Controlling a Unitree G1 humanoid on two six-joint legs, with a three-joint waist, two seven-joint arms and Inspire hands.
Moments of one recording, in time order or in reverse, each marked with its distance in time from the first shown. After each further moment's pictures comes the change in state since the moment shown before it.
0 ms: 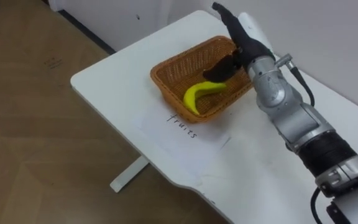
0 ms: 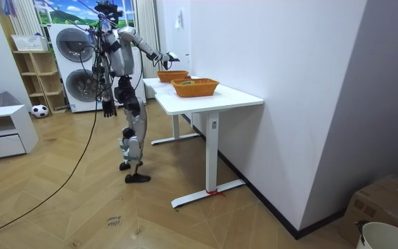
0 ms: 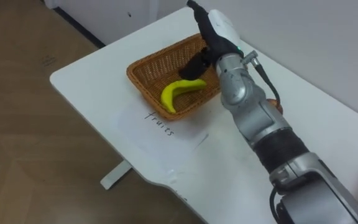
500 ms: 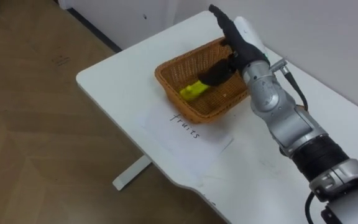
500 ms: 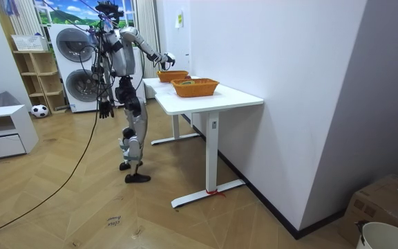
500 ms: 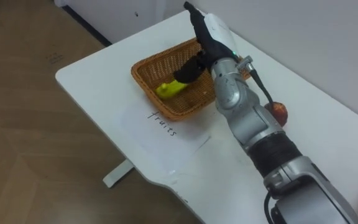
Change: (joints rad) left arm 0.028 -0.006 -0.013 -0.014 0.001 0.043 0.017; right arm 0.020 0.037 0.025 0.053 0.003 0.042 0.003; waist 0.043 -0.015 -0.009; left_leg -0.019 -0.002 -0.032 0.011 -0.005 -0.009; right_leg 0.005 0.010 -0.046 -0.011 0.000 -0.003
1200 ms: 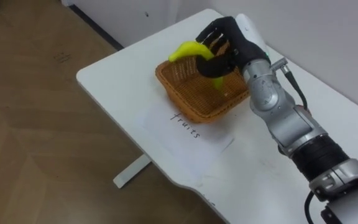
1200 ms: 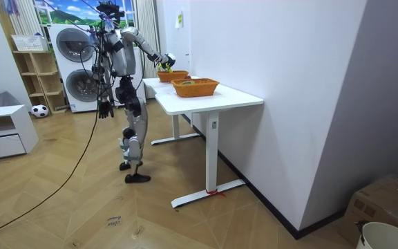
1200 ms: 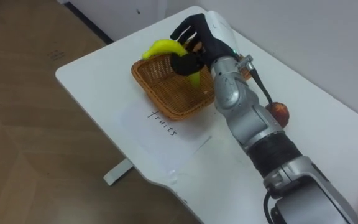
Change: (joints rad) left arm -0.002 0.003 0.046 0.002 0.000 0.002 0.013; right arm 0.001 0.001 0.000 -0.060 0.005 0.002 -0.051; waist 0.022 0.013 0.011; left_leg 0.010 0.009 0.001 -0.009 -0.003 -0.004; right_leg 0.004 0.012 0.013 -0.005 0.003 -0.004
